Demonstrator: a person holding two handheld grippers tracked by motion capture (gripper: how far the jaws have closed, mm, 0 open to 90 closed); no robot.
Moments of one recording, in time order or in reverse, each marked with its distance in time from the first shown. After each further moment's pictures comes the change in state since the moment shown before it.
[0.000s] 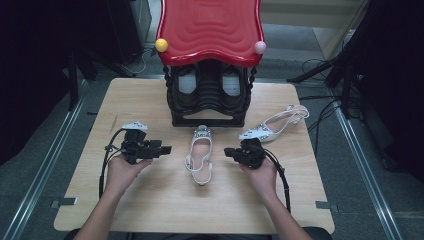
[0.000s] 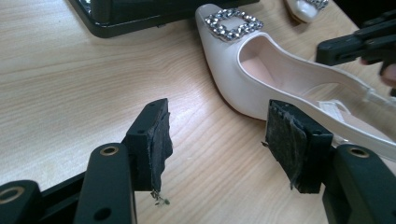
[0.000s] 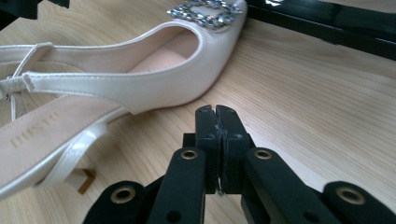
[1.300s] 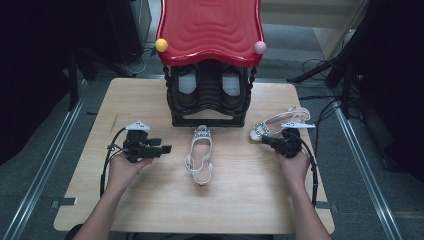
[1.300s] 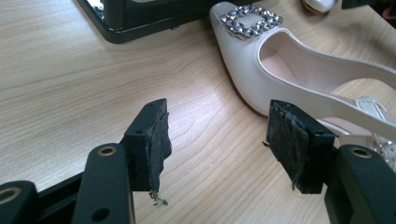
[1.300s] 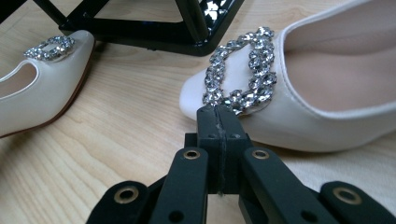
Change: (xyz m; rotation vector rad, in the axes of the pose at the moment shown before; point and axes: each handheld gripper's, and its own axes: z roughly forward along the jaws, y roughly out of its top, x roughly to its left) left arm 0.005 -0.002 0.006 -0.005 0.045 0.058; right arm -0.109 -0.018 -0.054 -0.087 -0.145 0.203
